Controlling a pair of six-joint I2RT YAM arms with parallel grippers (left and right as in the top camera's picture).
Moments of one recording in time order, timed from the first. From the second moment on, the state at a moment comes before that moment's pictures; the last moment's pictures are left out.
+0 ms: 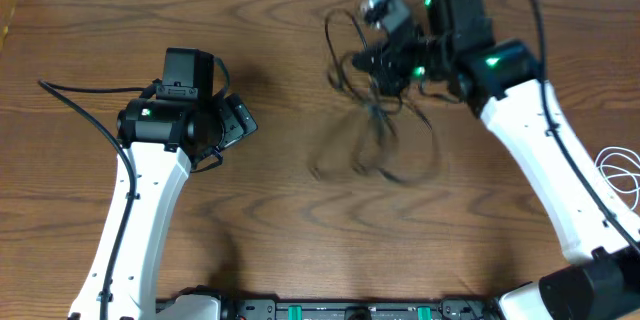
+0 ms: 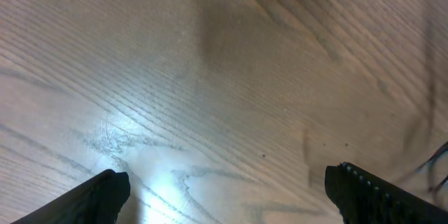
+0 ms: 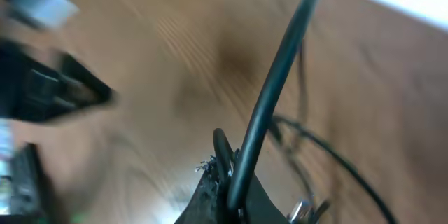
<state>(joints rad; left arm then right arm) -0.10 1.37 1.25 -1.12 -0.03 -0.64 0.39 1.65 1.65 -0.71 -0.61 -0.11</state>
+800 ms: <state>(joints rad) -0.10 1.37 1.21 -0.99 0.52 -0.13 0.38 1.56 1.69 -0.92 -0.45 -0.04</state>
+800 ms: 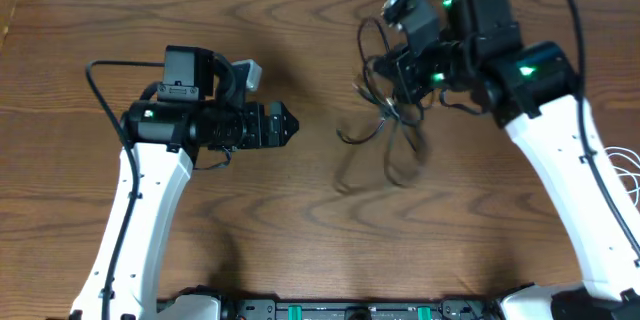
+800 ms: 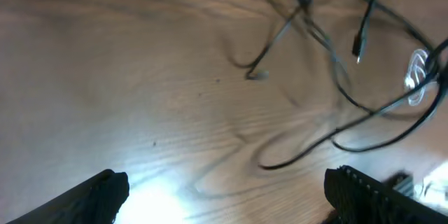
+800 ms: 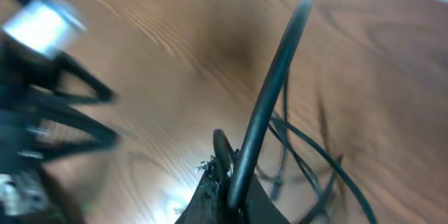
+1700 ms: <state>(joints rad) -0.43 1.32 1.06 -0.40 0.66 -0.16 0.35 1.47 1.69 -0.99 -0.53 0.11</state>
